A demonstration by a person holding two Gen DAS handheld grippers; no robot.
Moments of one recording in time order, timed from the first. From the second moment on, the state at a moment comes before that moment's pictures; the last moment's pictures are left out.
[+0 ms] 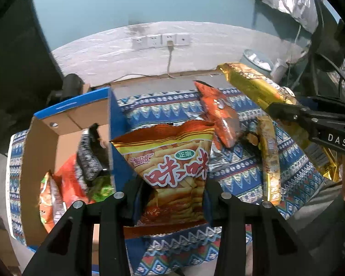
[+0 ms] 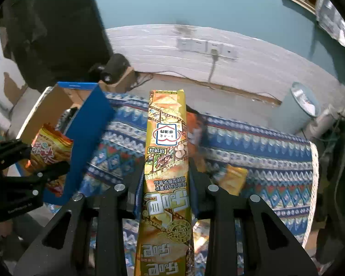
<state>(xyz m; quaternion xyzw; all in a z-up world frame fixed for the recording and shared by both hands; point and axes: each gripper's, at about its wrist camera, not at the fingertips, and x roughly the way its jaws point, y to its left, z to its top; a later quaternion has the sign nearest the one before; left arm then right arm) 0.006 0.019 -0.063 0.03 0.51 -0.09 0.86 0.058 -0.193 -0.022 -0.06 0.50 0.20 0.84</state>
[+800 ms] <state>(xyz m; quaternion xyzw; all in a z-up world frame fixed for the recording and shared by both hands) 0.002 0.149 -0.064 -0.04 0.50 0.00 0.87 0.073 -0.031 -0.027 -0.11 0.50 0.30 0.80</state>
